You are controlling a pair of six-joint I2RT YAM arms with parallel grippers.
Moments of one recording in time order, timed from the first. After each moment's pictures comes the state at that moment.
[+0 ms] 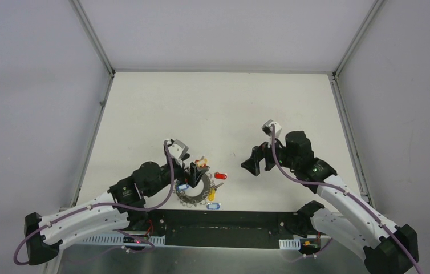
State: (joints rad) left arm -1.04 0.49 0.33 0.06 -0.25 -0.22; right arm 0.59 0.83 0.57 -0.26 -0.42 0.17
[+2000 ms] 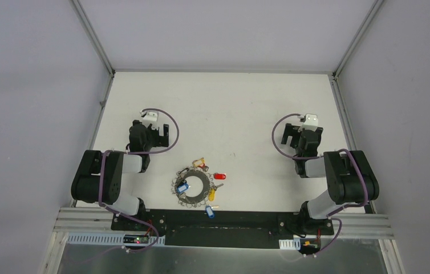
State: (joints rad) left arm -0.06 1.50 0.36 0.81 0.04 0.05; right arm 0.07 1.55 0.33 0.87 0.20 0.04
